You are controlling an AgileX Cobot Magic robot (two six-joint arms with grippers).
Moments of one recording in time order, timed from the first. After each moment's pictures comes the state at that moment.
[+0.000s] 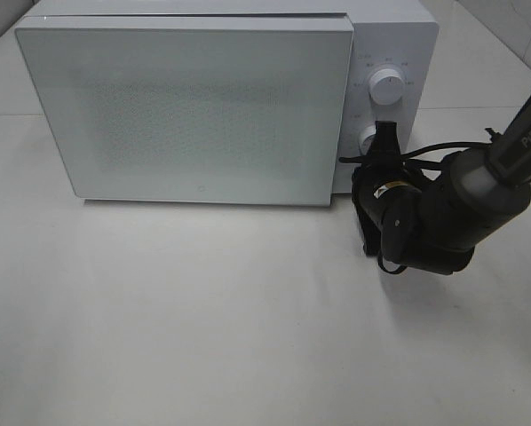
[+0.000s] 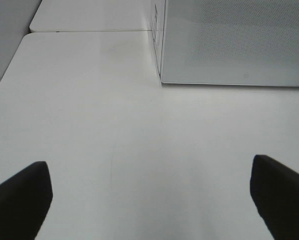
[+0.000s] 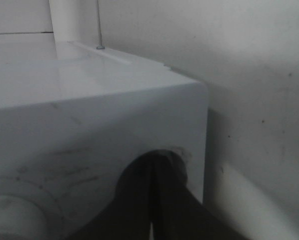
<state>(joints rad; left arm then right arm) 0.03 0.00 -0.50 -0.15 1.04 0.10 0.47 2.17 -0.85 0.64 -0.95 1.35</state>
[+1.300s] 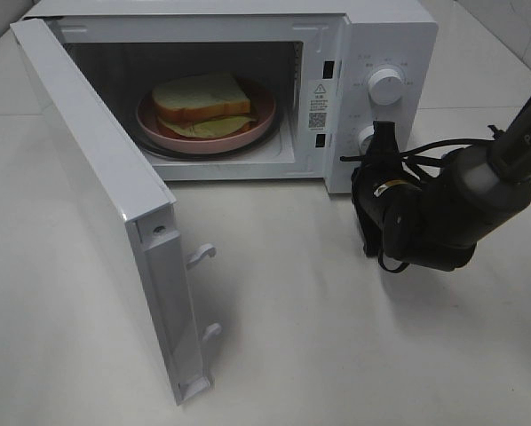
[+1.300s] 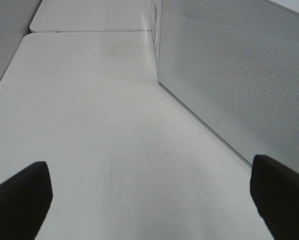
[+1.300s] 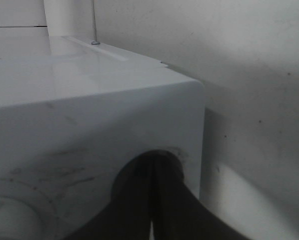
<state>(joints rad) 0.03 0.00 -0.50 -0.15 1.04 0.10 0.46 2.17 -0.86 0.62 -0.93 1.35</state>
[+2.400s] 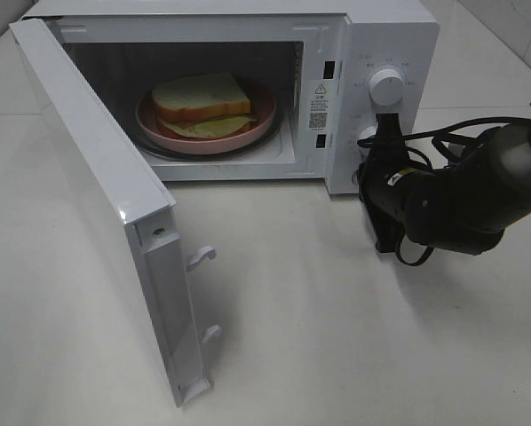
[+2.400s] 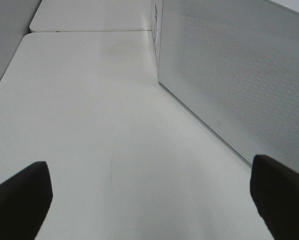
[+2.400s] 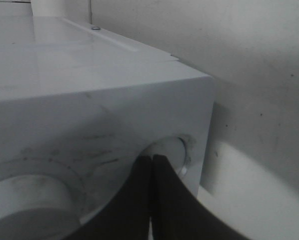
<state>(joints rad) 0.03 0.00 -0.50 -0.15 1.04 0.10 0.44 2.06 -0.80 0.54 -0.79 1.30</state>
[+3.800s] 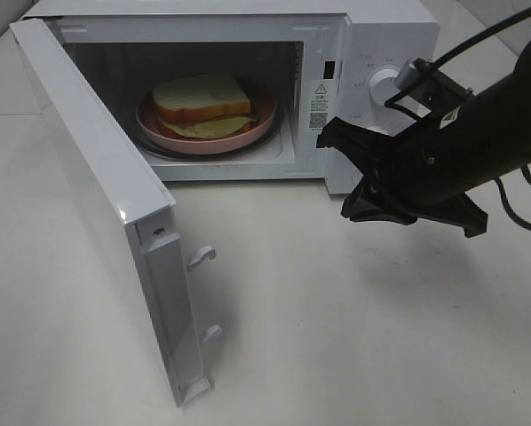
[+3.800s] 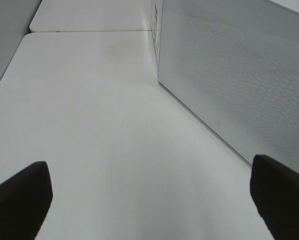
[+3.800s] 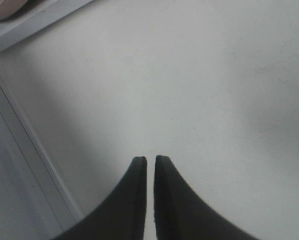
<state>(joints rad) 0.03 0.00 -0.50 -0.15 1.04 0.10 0.44 1.53 -0.82 0.40 0.34 0.41</state>
